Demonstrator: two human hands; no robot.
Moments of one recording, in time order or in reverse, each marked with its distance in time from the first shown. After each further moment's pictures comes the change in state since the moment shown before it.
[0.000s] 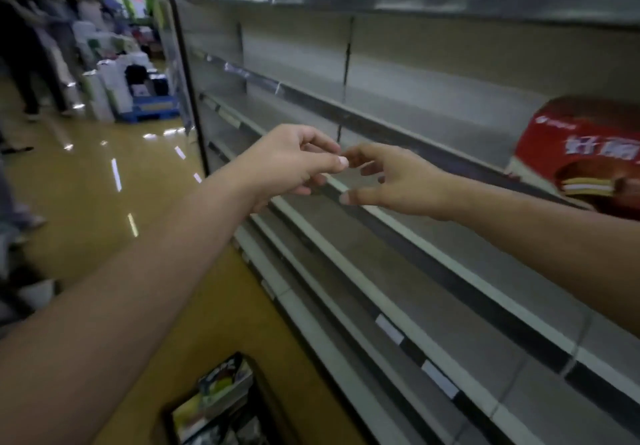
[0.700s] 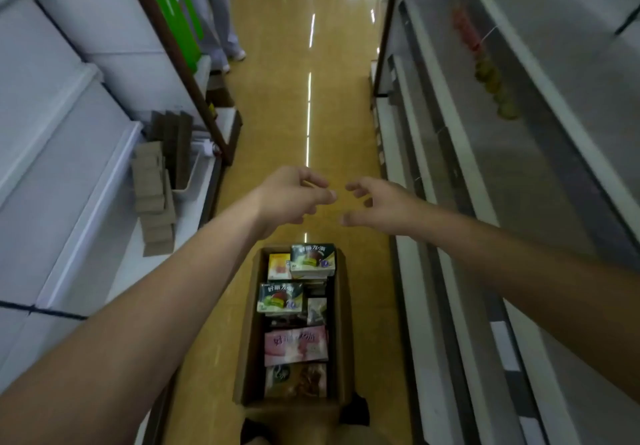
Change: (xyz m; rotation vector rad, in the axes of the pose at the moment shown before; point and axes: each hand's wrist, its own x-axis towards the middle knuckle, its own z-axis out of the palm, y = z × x) left_hand -0.027 -0.242 0.011 -0.115 0.402 -0.832; right_hand 0.145 0.063 0.278 0.158 -0.741 -0.123
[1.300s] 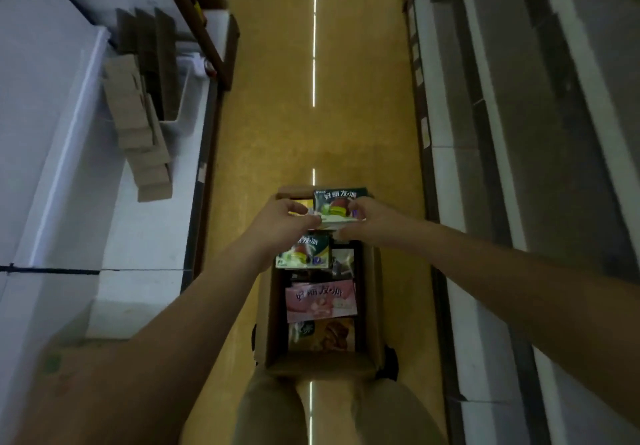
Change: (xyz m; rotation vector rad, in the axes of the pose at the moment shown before) left_hand 0.113 -0.239 0.017 -0.110 0.038 -0.395; right_hand 0.140 0.088 0.200 0.146 -0.305 0.252
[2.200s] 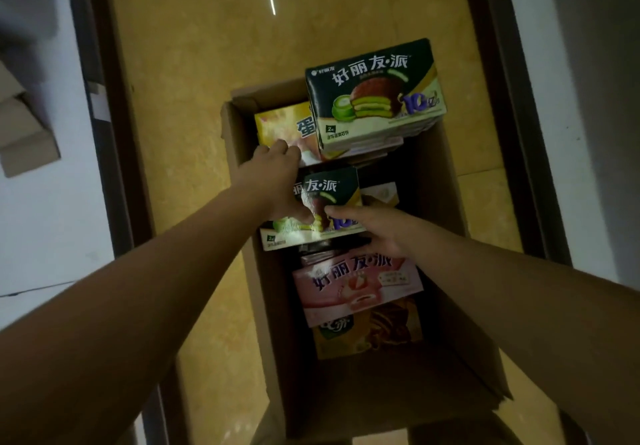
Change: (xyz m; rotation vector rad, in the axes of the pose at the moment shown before) left_hand 0.346 -0.212 0.064 1.301 -0.177 0.436; right_hand 0.304 0.212 0.232 0.977 -0.095 0.430
